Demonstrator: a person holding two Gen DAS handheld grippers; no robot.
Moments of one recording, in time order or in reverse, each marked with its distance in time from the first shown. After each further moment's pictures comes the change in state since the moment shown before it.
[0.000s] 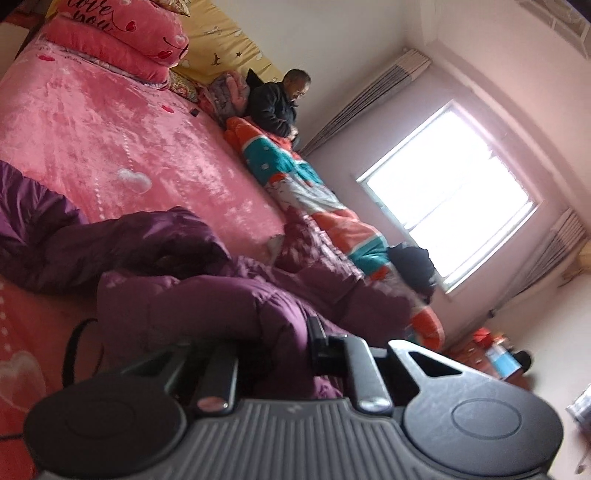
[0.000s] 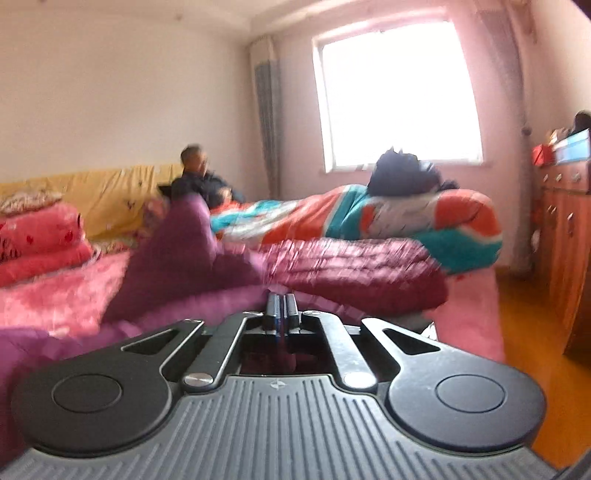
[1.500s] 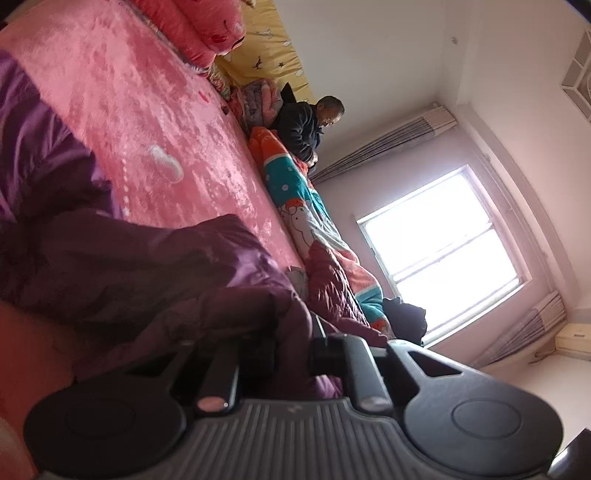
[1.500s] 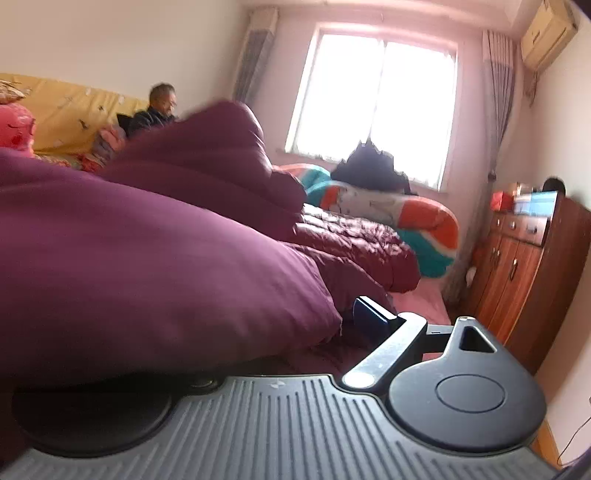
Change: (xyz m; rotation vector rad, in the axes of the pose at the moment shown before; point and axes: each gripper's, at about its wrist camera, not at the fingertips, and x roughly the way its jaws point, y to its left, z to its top) left arm 0.080 0.127 0.017 -0.230 -0.074 -0.094; right arm 0.103 0.073 -0.076 -0.216 0.146 -0.250
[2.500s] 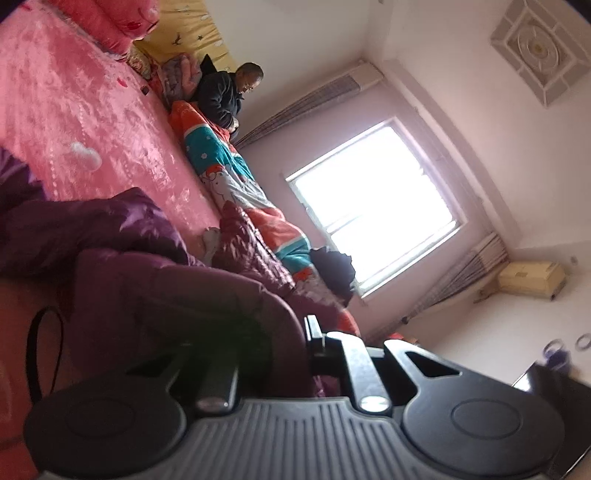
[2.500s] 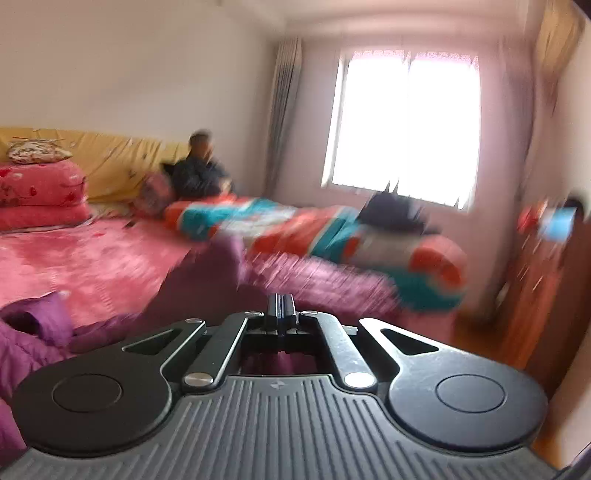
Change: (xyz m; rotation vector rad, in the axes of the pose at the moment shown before) left arm -0.091 -0.074 -0.018 0.102 0.131 -0.204; right arm -0.166 -0.093 0.075 -0.014 -0.158 0.153
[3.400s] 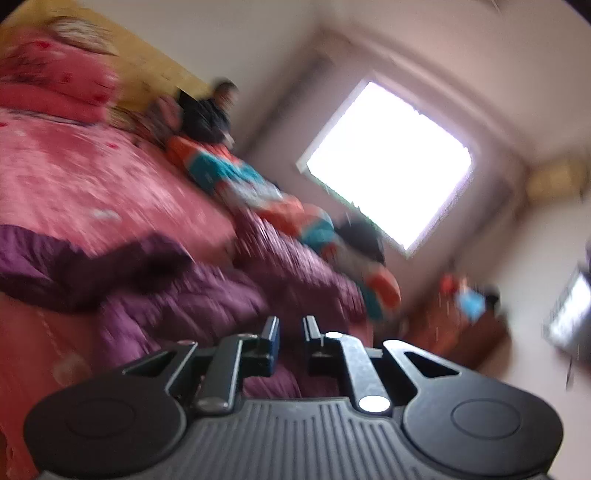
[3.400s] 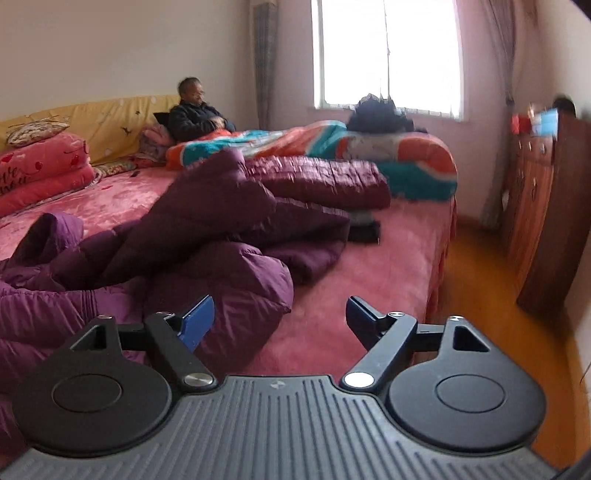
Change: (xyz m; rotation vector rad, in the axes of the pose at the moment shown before) left arm -0.062 -0.108 -0.053 0.375 0.093 0.190; right arm -0.054 -0.001 -0.109 0.216 0.305 0.070
